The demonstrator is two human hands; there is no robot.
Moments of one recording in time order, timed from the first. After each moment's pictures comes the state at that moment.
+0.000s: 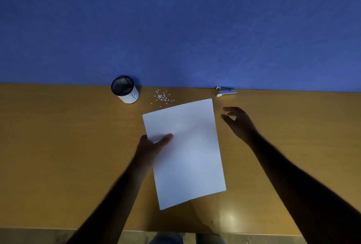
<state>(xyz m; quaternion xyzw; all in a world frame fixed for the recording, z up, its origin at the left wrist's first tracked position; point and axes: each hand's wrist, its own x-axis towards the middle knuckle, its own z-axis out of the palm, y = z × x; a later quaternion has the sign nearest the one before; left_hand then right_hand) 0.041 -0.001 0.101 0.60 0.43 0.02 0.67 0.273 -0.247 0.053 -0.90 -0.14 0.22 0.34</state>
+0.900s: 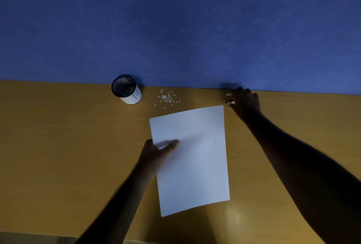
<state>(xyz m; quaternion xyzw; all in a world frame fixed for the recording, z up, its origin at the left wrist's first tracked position) 0.056 0.005 0.085 0.64 0.43 -0.01 0.64 0.362 -0.197 0.019 -0.96 -0.27 0.09 -0.03</state>
